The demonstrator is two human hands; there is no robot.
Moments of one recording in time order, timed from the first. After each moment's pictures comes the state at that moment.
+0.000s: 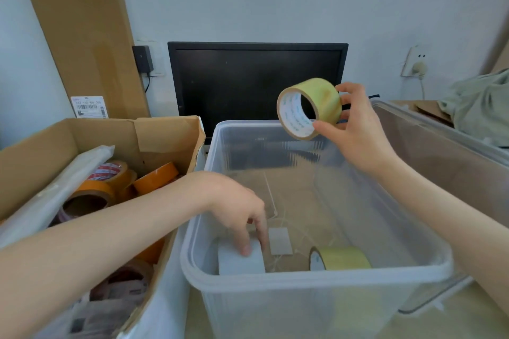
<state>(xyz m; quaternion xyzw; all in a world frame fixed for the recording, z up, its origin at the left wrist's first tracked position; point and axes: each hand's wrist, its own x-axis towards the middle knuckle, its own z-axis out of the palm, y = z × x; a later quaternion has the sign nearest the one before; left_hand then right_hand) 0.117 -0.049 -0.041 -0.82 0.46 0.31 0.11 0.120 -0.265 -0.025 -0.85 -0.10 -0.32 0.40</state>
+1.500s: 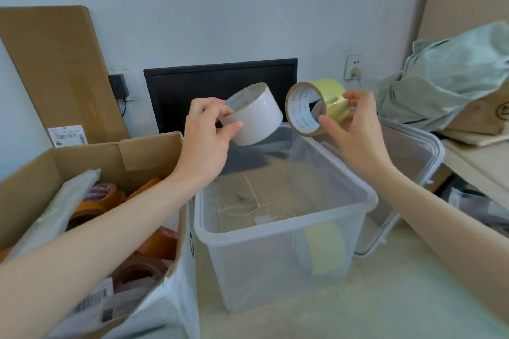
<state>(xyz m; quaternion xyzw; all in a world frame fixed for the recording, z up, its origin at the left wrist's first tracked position) 0.073 -0.034 -0.004 -0.80 0.26 -0.30 -0.45 0.014 -0.257 -0.016 -0.81 0.03 -0.43 0.40</state>
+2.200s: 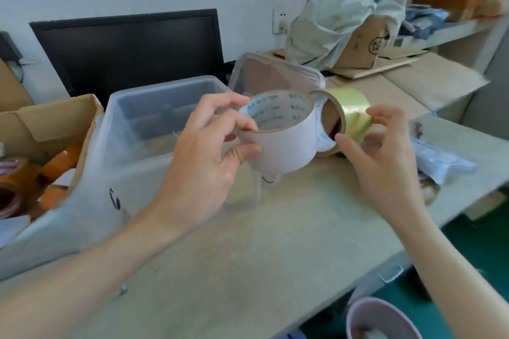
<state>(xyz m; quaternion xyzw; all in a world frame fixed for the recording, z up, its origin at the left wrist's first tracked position) -0.093 -0.103 -0.047 -0.75 0.46 -0.20 -0.43 -0.186 -0.312 -0.092 -0.78 0.16 -0.45 0.40</state>
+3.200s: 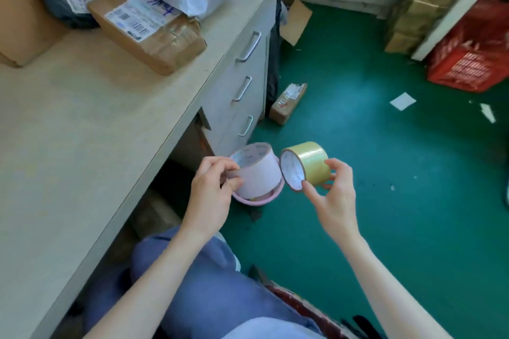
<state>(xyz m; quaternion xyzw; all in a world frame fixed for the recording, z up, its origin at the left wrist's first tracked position) -0.248 -0.283 -0.313 -0.75 0.48 0.27 -0.37 -0.457 -0.353 -0.377 -0.64 0.59 -0.33 0.36</state>
